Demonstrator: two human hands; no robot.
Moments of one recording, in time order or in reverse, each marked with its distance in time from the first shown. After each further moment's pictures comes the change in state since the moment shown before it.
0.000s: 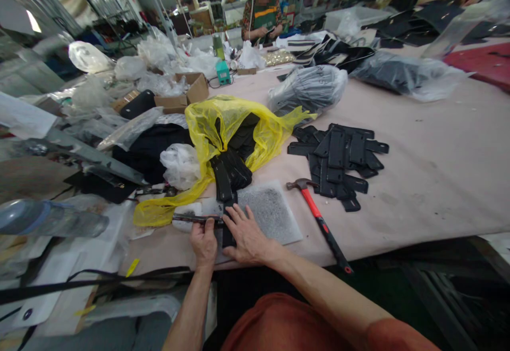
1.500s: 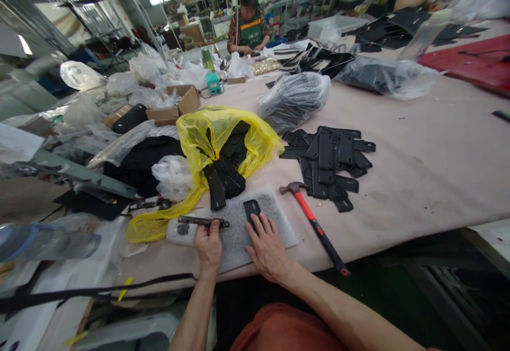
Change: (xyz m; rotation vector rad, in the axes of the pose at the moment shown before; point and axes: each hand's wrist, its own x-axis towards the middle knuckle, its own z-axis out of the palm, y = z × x) left_hand 0.004 0.013 0.031 -0.045 -0.074 0.020; right_hand -0.060 0.021 0.005 -0.139 0.195 0.292
